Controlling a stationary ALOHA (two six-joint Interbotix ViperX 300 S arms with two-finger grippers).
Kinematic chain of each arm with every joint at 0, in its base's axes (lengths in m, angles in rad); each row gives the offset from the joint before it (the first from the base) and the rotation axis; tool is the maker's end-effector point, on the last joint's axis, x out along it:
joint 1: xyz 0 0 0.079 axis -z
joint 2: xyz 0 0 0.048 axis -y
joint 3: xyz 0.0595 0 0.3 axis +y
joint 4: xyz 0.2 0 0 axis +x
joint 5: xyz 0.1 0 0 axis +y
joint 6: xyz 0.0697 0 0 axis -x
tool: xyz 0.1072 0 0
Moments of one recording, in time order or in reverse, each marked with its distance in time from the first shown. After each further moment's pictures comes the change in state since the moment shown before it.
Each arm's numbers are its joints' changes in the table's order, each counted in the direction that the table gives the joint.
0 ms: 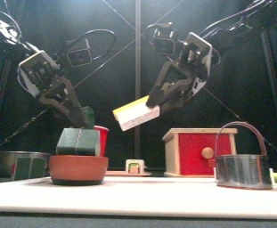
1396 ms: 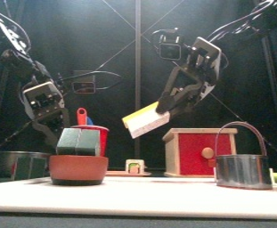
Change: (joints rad) left arm -0.035 -0.115 -0.025 -0.110 0.133 -0.002; right arm 0.000 0.020 0.048 0.035 0.002 0.002
